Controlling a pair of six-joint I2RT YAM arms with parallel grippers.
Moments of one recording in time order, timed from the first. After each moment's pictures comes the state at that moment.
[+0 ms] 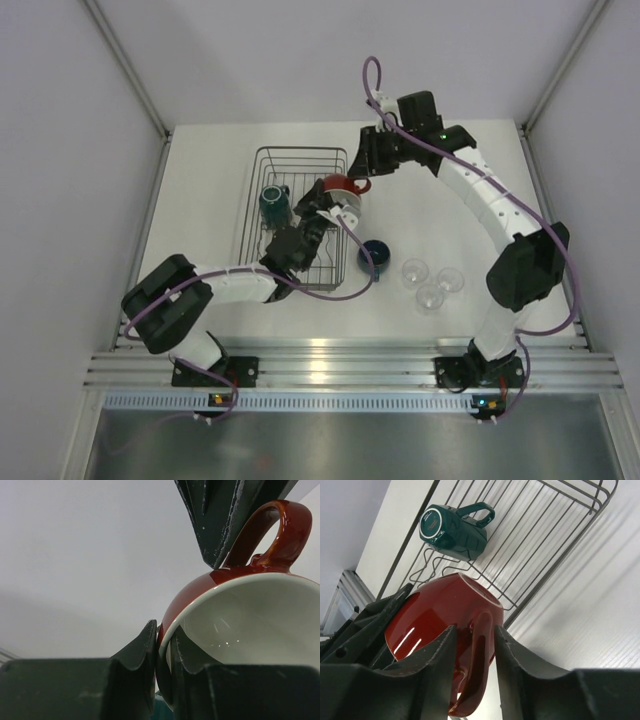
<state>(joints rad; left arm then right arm) -0.85 1.54 0.65 1.17 -0.45 0.84 0.45 1.78 1.78 -0.69 -0.50 0.23</state>
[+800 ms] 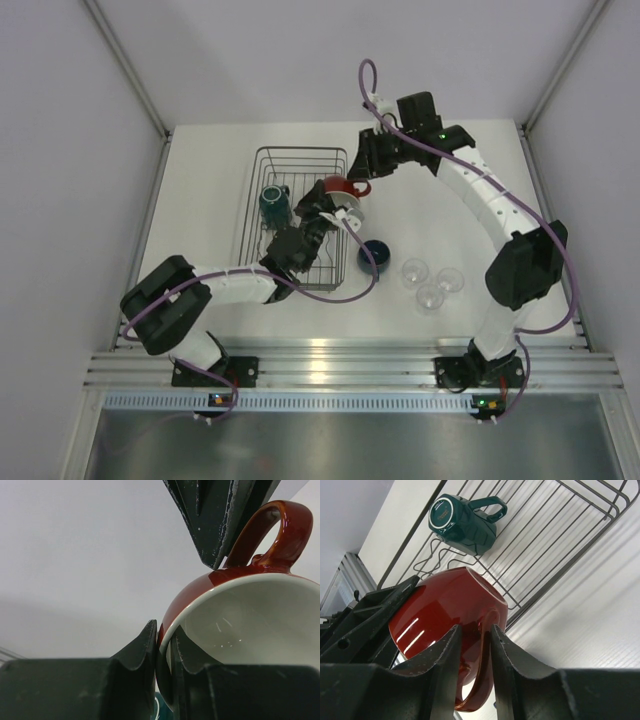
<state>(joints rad) -0.86 1.53 0.65 1.14 -0.45 0.91 0.45 1.79 1.78 -0.70 -0.59 0.15</state>
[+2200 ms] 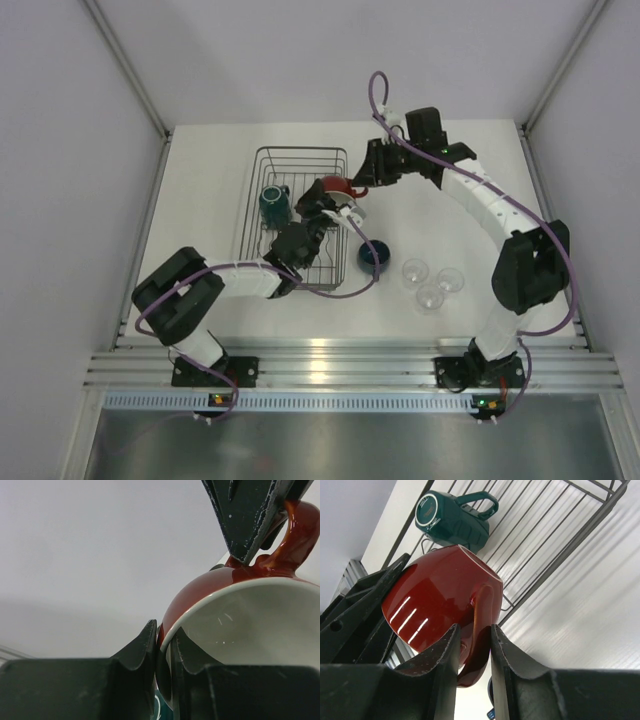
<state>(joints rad) -0.82 1.60 0.66 1.14 -0.44 0.97 0.41 1.74 1.56 -0.51 -0.65 0.19</state>
